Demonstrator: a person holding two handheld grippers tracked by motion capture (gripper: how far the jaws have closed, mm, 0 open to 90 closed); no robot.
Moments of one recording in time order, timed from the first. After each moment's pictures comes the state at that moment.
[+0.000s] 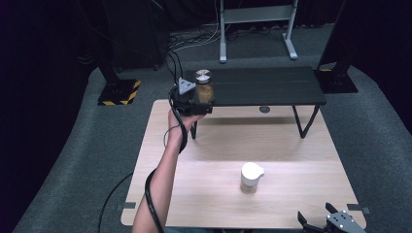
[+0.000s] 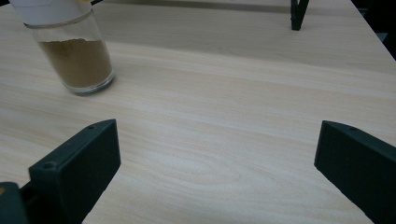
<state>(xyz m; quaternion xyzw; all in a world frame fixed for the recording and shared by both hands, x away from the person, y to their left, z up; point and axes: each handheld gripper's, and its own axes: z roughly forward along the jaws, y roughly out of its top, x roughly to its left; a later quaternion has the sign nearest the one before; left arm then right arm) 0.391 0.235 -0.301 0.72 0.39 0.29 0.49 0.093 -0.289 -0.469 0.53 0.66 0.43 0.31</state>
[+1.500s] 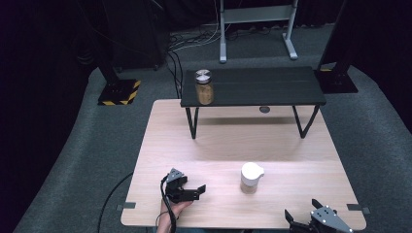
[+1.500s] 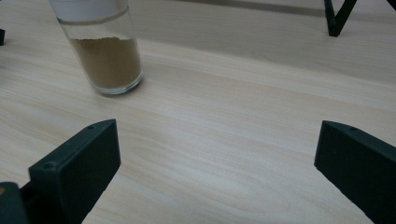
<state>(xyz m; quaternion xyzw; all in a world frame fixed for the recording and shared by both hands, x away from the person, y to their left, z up) 0.277 0.302 -0.486 0.72 0.50 0.09 0.47 0.111 -0.264 -0.465 0.50 0.69 0.43 0.30</state>
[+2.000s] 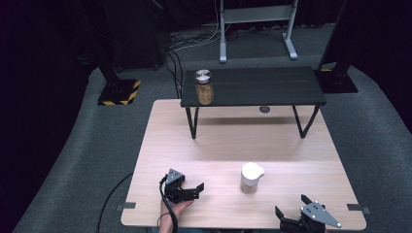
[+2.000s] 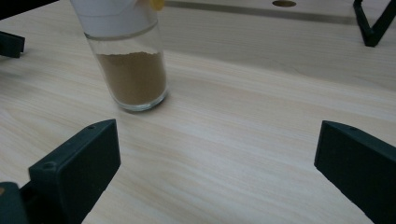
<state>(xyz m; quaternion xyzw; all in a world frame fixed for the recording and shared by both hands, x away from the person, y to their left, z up) 0.267 0.290 -0.483 0.72 0.51 0.13 0.46 0.129 -0.245 -0.473 0.49 0.69 0.45 0.28</state>
